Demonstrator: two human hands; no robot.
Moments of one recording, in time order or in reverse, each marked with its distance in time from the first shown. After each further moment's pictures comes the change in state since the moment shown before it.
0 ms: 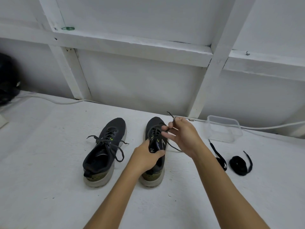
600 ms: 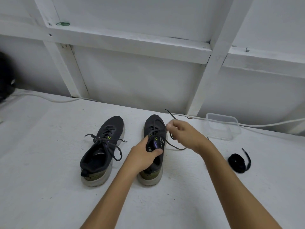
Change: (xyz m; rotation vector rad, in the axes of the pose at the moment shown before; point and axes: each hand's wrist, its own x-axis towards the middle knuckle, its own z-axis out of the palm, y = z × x) left_hand -0.002 -0.002 -0.005 -0.014 -0.021 0.049; right_hand -0.003 -0.013 -0.021 -1.021 -0.145 -0.096
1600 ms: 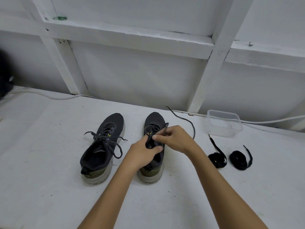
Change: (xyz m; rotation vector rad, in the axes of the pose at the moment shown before) left_hand 0.002 0.003 -0.003 0.021 -0.025 -0.053; right_hand 0.012 0.018 0.037 -0.007 0.005 0.073
